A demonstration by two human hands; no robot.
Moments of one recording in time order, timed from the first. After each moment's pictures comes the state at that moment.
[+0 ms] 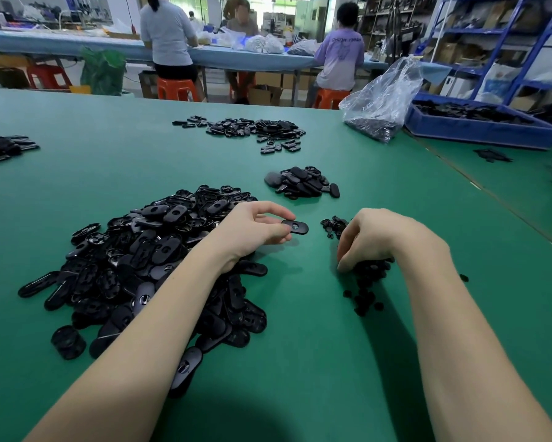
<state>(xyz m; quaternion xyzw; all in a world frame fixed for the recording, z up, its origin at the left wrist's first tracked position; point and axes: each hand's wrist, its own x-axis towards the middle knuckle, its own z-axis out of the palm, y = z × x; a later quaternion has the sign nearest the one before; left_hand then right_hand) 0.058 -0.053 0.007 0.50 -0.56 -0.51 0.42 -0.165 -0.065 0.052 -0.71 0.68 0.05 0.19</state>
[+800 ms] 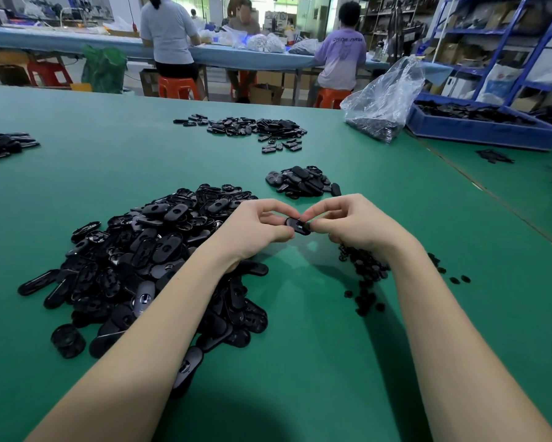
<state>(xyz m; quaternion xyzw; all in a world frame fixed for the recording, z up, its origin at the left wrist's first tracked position) 0.054 -0.048 0.010 0.51 -0.61 -0.45 0.42 -0.146 -0.066 0.039 -0.69 0.54 -0.26 0.41</state>
